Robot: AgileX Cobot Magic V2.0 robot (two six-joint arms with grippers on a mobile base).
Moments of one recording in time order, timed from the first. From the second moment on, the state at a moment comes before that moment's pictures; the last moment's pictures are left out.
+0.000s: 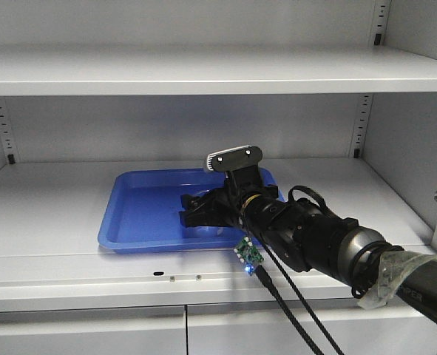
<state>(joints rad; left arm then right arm) -0.07 -0.01 0.03 0.18 0.28 -0.18 0.48 2.04 -1.64 -0.41 -0.08 0.41</state>
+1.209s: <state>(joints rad) -0.07 -0.01 0.03 0.18 0.28 -0.18 0.48 0.95 -0.87 -0.47 0.26 0.41</state>
